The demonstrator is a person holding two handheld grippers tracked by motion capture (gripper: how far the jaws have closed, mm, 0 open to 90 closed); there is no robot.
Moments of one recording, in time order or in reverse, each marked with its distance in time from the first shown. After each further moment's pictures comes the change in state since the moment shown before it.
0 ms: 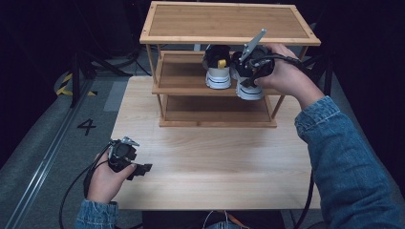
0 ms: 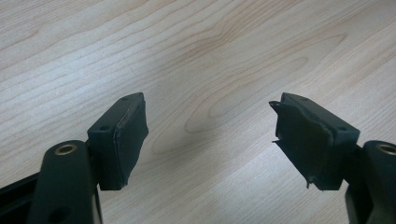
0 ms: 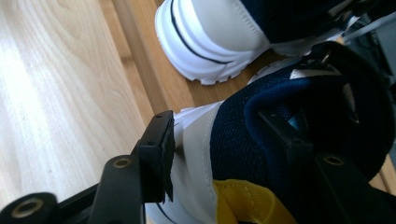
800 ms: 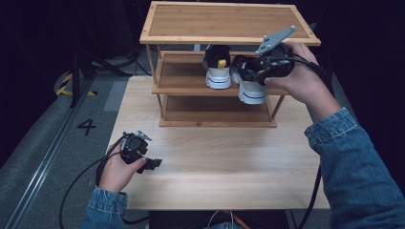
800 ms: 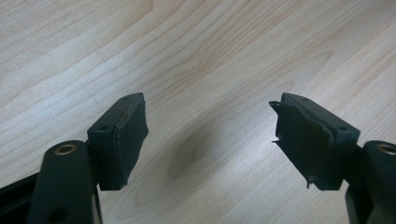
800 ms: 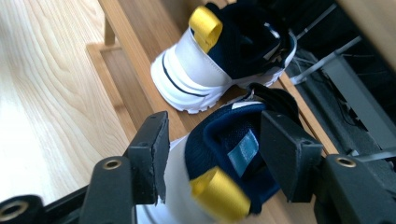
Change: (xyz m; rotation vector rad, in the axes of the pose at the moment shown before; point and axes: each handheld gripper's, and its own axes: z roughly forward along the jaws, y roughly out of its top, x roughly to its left) left arm -0.006 0.030 0.019 0.028 -0.046 0.080; right arm 0.020 -0.018 -0.051 -0.227 -0.124 0.087
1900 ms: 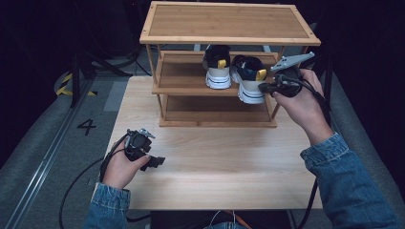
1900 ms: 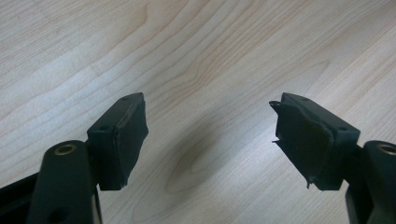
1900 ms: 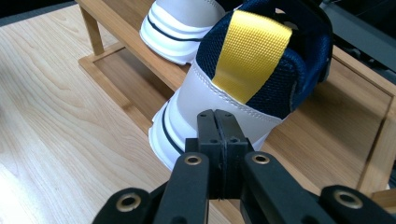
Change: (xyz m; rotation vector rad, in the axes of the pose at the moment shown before) left arm -0.001 0.006 0.004 -0.001 -0.003 0.005; right arm 0.025 -0.058 0.005 -0.016 -0.042 0.330
